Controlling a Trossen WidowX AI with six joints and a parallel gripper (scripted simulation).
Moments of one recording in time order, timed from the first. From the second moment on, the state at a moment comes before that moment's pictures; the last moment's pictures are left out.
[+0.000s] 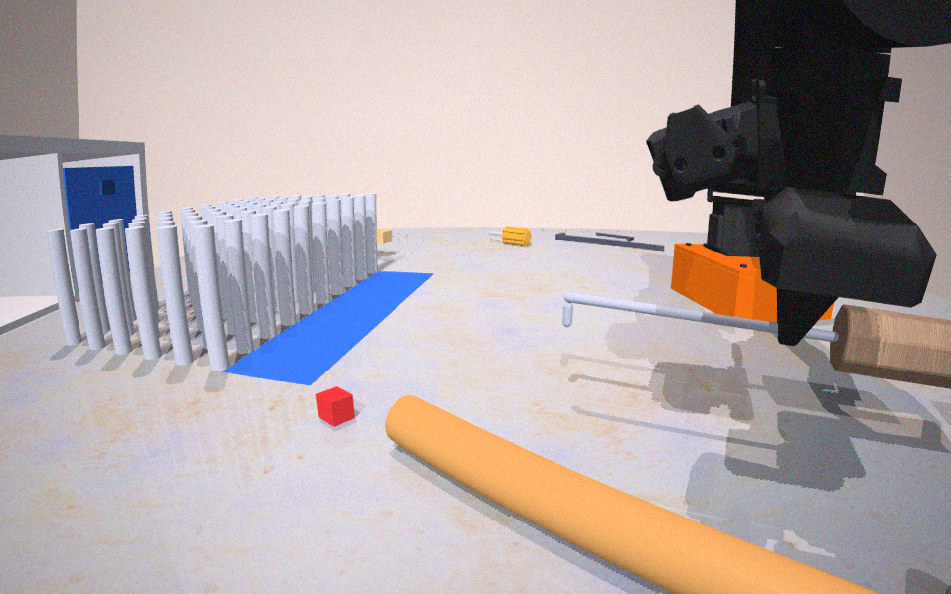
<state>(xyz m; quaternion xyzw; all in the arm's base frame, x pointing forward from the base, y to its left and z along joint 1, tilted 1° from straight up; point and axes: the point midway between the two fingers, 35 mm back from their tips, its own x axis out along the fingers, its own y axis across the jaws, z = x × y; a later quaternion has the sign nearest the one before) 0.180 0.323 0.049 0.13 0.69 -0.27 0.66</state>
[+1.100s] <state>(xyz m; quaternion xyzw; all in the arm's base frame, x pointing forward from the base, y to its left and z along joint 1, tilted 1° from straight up) 0.179 0.327 0.000 0.13 0.69 -0.26 0.66</state>
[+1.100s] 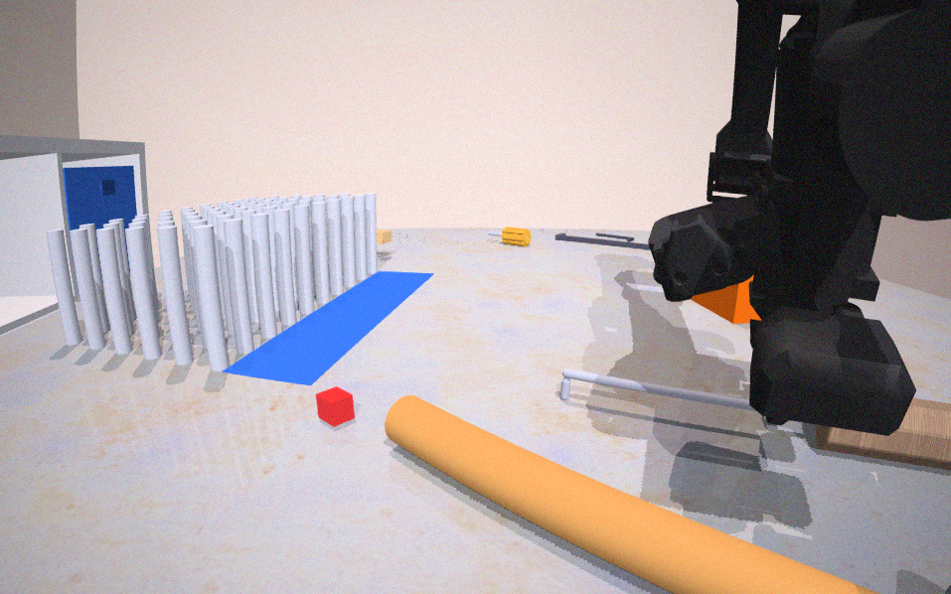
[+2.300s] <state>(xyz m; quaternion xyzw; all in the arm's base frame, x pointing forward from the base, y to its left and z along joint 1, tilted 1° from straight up) 0.178 0.325 0.069 0.13 0.69 -0.26 0.66</state>
